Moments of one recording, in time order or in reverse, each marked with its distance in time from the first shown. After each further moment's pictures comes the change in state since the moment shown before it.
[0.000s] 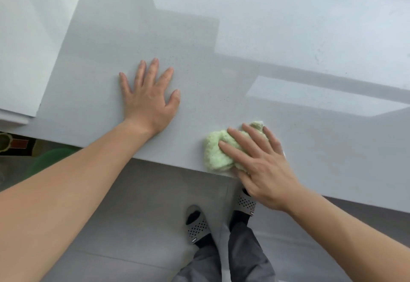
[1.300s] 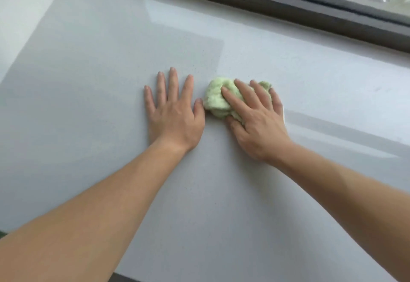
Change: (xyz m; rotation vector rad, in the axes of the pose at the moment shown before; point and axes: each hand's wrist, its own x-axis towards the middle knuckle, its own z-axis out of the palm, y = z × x) left_hand 0.135 0.171 0.018 -0.021 0.091 -0.181; right_hand 0.174 0.199 -0.067 0.040 0.128 0.138
